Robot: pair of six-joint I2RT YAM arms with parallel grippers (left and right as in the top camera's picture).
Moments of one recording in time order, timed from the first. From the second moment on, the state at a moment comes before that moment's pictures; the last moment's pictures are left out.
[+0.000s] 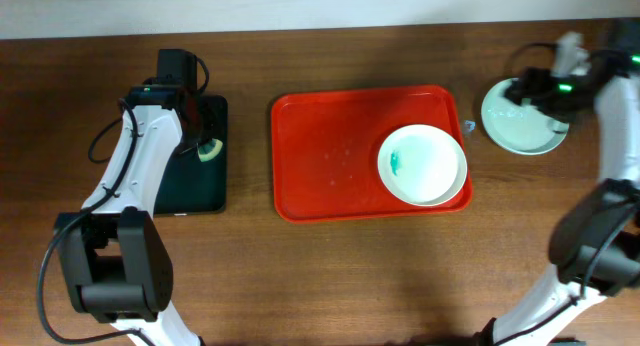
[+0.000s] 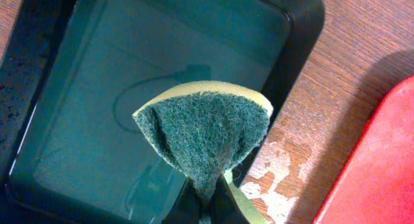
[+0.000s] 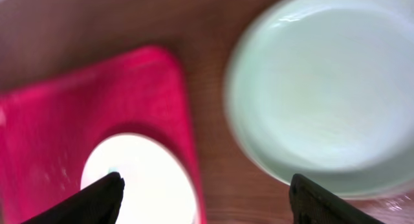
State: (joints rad) left arm -0.03 1.90 1.54 -0.89 -0.10 -0.49; right arm -0.37 2.02 1.82 -1.02 -0.42 -0.09
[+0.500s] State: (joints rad) left arm -0.03 1.90 1.54 -0.89 -0.10 -0.49; right arm -0.08 2.07 1.53 -0.98 -0.03 -0.11
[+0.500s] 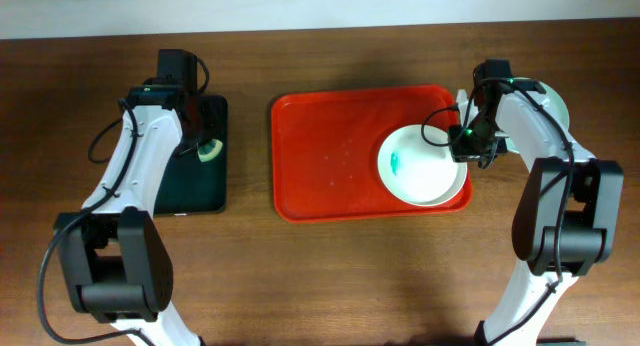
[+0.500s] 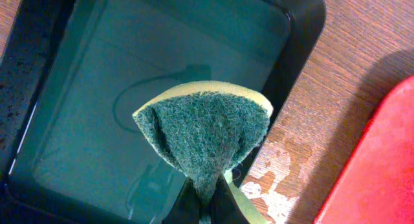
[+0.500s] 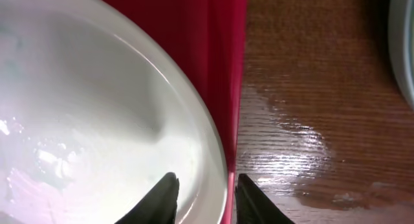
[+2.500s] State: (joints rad) left arm 0.12 2.14 1.54 -0.79 -0.09 -0.42; right arm 0.16 2.12 1.48 -0.79 -0.31 0.05
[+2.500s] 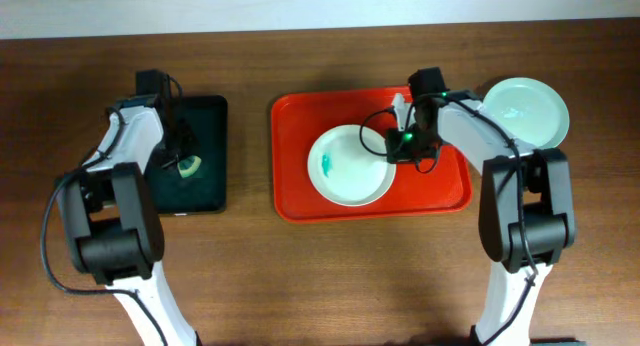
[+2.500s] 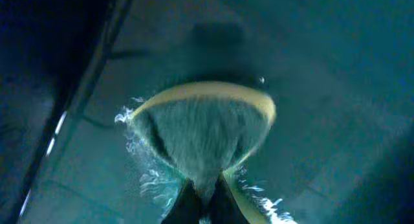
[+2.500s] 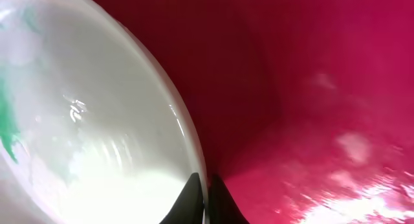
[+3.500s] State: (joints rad) left arm -0.51 2.03 1.26 -0.25 0.12 -0.47; right arm 0.21 2.13 1.48 -0.70 -0.33 0.11
